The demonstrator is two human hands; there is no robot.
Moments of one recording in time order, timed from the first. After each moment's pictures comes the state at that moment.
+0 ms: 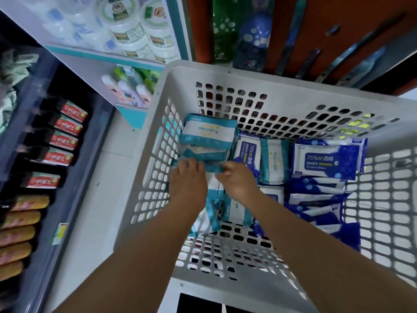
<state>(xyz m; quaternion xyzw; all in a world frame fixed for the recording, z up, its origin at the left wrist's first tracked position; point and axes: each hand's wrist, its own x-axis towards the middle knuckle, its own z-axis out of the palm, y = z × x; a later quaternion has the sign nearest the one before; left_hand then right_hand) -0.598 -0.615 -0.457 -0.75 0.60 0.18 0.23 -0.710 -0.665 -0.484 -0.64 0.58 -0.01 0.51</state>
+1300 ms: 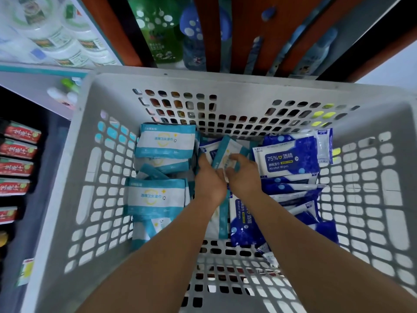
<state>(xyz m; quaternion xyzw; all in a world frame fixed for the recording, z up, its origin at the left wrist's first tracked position) -0.695 -0.678 -0.516 -0.77 0.34 0.48 -0.23 -0.780 -0.703 -0.534 -0.53 0.71 -0.10 0.46</state>
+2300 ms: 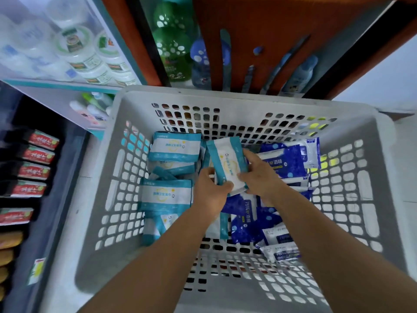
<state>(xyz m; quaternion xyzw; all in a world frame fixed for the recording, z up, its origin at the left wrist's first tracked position) -0.694 -0.652 -0.457 -0.75 0.24 0.54 -0.31 -0.812 -0.709 -0.457 -0.49 0.62 -0.12 0.60</state>
